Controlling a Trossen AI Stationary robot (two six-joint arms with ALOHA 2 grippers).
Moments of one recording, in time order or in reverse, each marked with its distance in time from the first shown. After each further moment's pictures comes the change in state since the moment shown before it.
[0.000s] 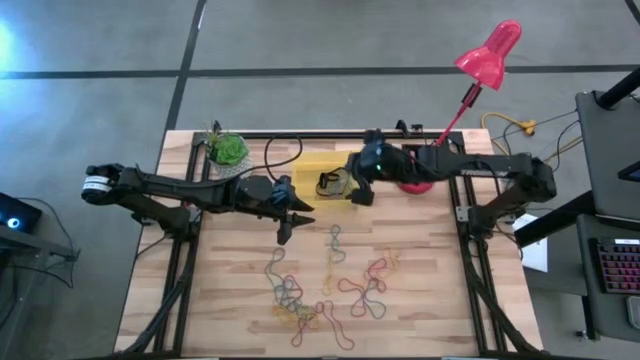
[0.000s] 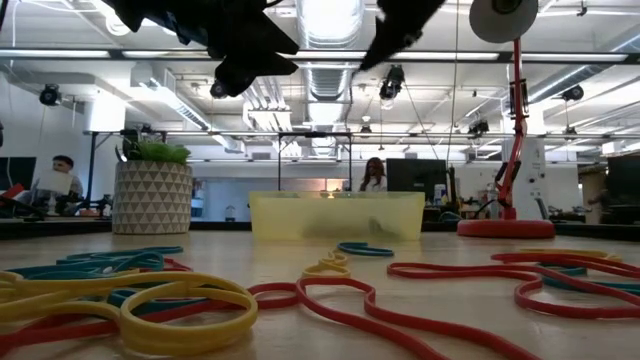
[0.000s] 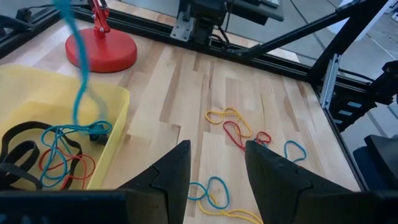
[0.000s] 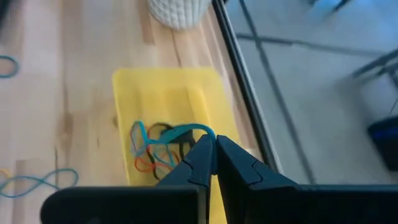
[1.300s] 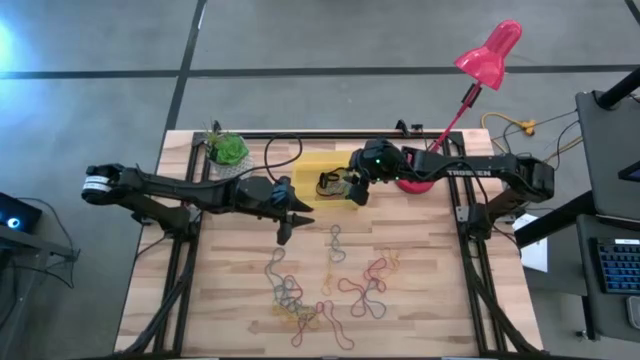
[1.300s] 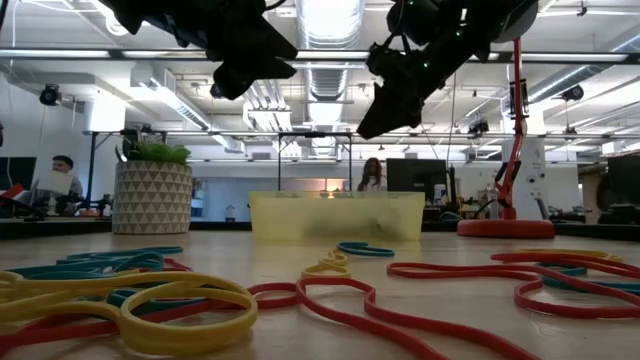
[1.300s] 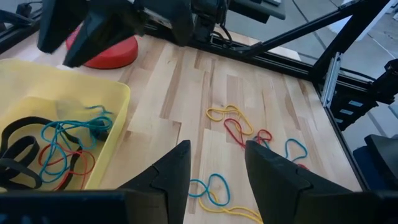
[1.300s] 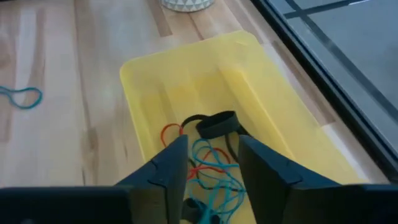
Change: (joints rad) left arm 0.000 0.000 -0.013 0.007 -0.001 -0.007; right arm -0.185 0.001 -0.377 0.445 -0.316 0.210
